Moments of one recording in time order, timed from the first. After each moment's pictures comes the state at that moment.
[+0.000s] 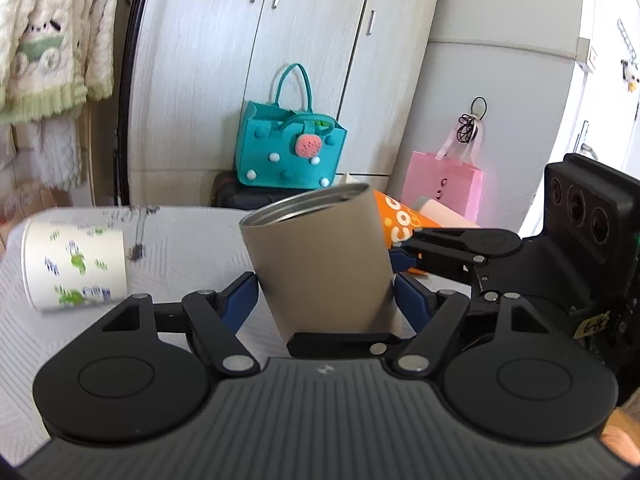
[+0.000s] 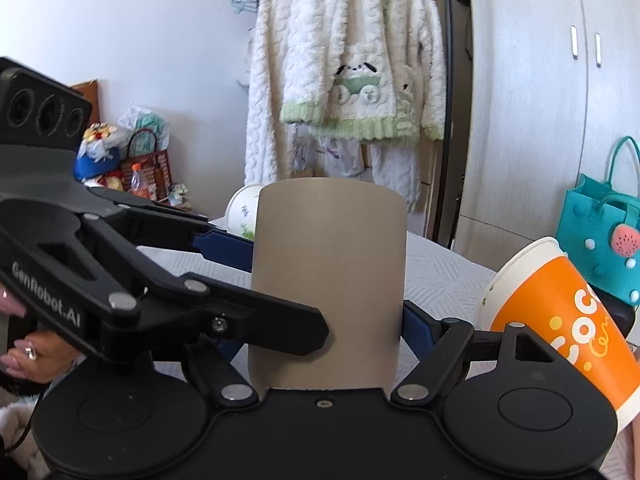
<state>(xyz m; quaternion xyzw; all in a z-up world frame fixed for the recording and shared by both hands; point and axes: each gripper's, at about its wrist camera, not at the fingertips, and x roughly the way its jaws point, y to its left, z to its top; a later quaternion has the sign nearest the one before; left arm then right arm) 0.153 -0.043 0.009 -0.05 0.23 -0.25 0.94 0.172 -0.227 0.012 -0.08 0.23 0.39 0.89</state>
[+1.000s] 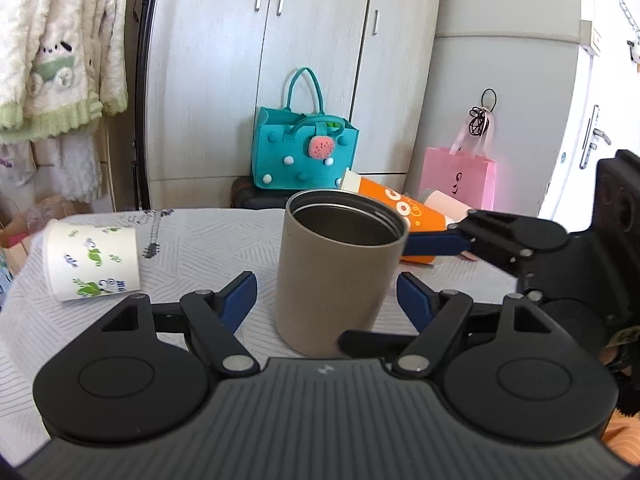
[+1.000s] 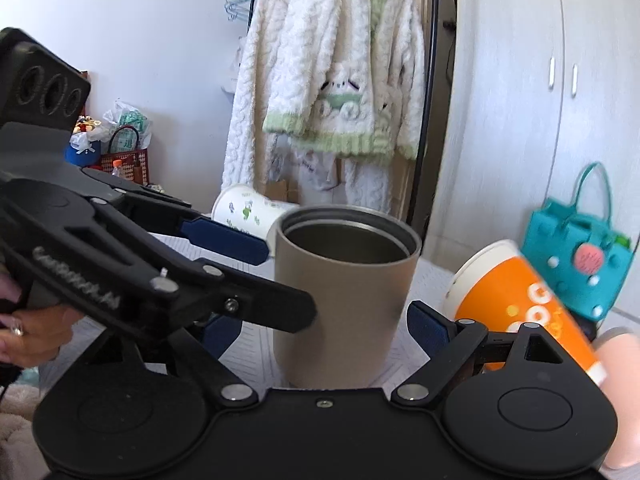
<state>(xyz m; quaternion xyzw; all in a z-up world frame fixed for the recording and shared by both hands) 0.119 -0.053 0.017 -0.02 0.22 -0.22 0.95 0.125 -0.245 0.019 -0.12 0.17 0.34 0.92</state>
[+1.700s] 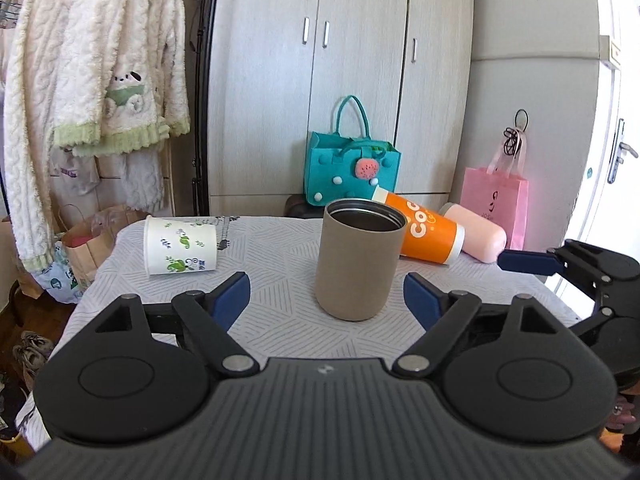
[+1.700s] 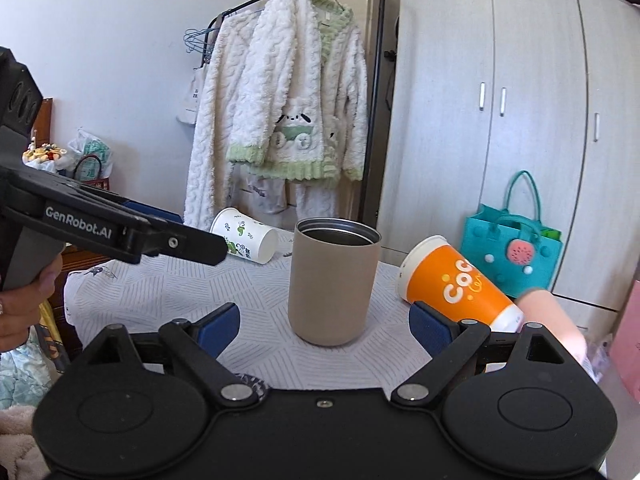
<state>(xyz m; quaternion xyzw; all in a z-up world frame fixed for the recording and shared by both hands) 0.029 -0.036 0.042 -0.02 0.19 -0.13 0.97 0.032 -0.268 0.034 -0.09 0.15 0.25 0.95</state>
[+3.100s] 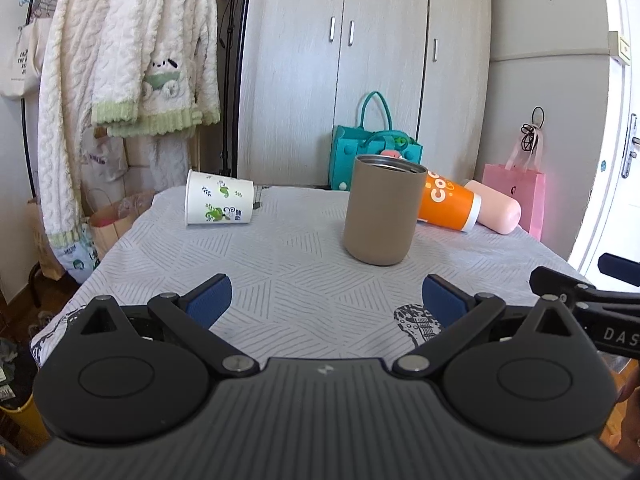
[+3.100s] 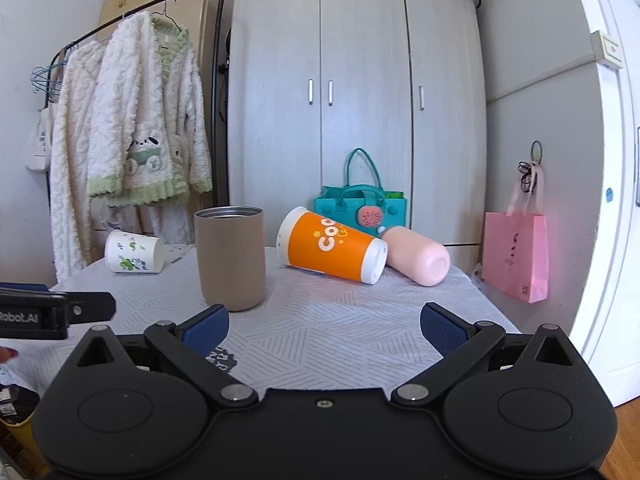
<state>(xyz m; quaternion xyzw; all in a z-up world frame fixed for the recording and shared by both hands) -0.017 -0.020 -0.002 -0.03 0.18 -0.10 0.98 -0.040 -0.254 0.007 0.00 0.14 -0.01 0.99</state>
